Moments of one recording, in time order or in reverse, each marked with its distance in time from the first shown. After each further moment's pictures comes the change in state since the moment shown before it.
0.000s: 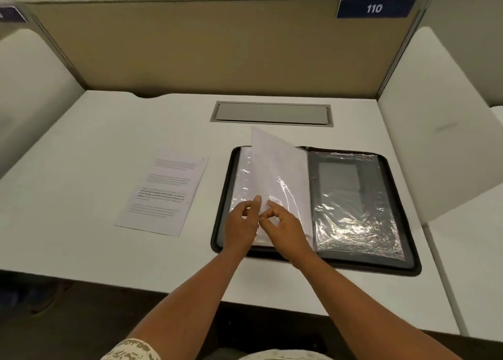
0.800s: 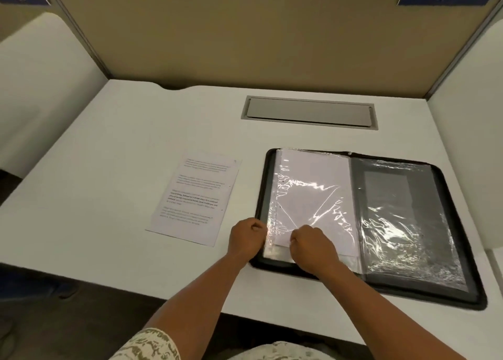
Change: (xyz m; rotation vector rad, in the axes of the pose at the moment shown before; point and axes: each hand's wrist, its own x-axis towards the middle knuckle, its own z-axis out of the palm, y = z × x) left_hand 0.066 -0.048 -0.077 0.305 -0.117 -0.131; right_hand 0.052 0.018 0.052 -0.944 -0.179 0.033
